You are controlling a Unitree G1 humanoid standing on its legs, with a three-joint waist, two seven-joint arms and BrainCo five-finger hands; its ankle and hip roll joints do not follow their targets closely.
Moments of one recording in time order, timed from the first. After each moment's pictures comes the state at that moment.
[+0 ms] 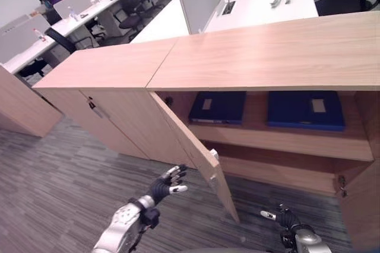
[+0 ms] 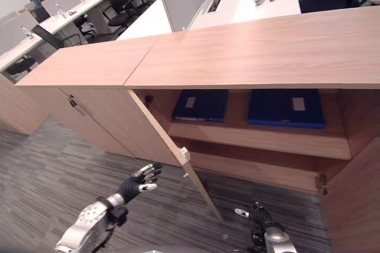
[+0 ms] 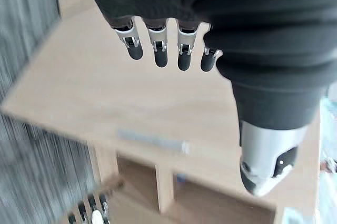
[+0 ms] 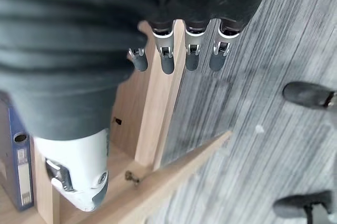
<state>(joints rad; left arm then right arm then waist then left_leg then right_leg) 0.11 0.33 -0.38 0.19 -0.45 -0.02 -0.35 0.04 -0.38 0.15 0.94 0.22 -0.03 0.02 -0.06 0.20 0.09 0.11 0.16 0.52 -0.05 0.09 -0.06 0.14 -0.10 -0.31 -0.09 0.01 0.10</state>
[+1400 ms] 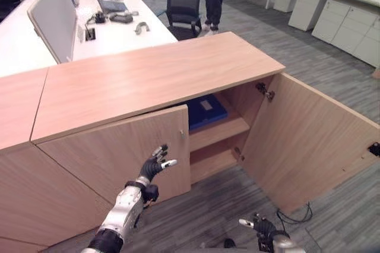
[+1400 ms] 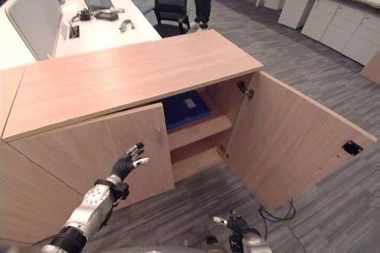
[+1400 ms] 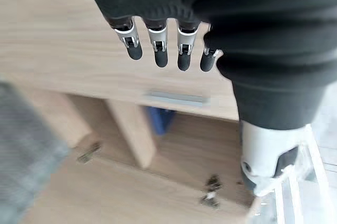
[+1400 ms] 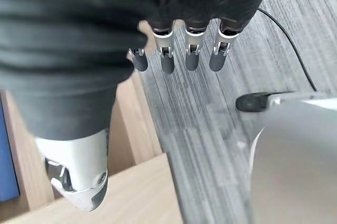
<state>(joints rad) -0.01 0.35 -0.32 0.42 -0.46 -0.12 -0.09 -0.08 -0.21 0.18 1.09 0.20 -0.02 0.04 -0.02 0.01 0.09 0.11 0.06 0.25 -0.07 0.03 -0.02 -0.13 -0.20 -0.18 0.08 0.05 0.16</state>
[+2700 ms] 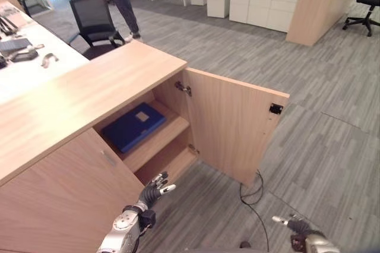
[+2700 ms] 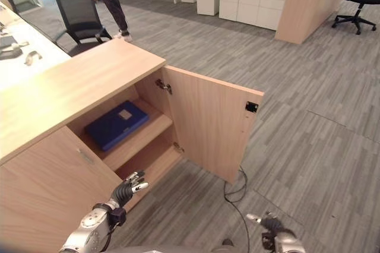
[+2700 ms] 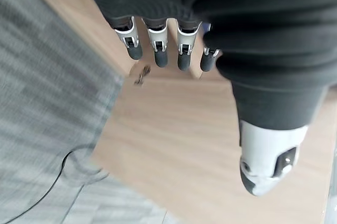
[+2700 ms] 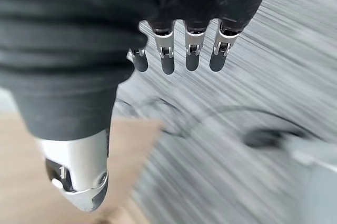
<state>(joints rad) 0.09 0.32 -0.27 0.50 -0.46 -0.08 -0.17 -0.09 -0.47 0.07 1.17 0.30 -0.03 0.03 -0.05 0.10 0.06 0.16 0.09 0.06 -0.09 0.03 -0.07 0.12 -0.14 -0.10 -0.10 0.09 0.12</state>
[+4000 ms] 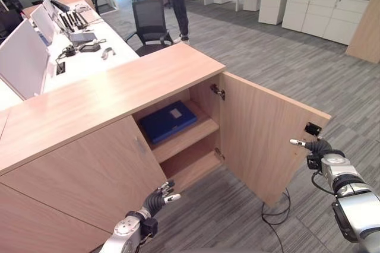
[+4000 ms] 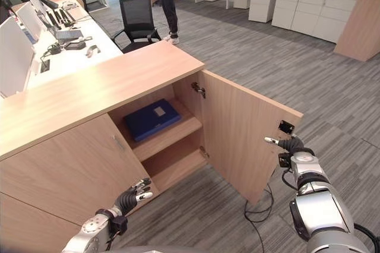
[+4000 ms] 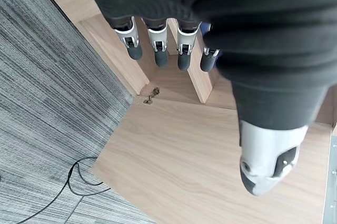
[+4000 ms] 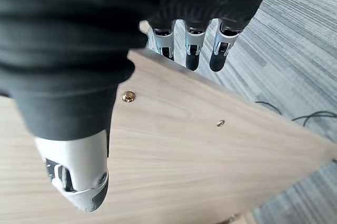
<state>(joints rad) 0.13 0.34 -0.36 0.47 -0.46 -0.04 -0.22 -0.61 -0.65 0.21 1.28 0.33 0.01 0.00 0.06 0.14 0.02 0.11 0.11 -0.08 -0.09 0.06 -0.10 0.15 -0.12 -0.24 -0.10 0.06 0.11</state>
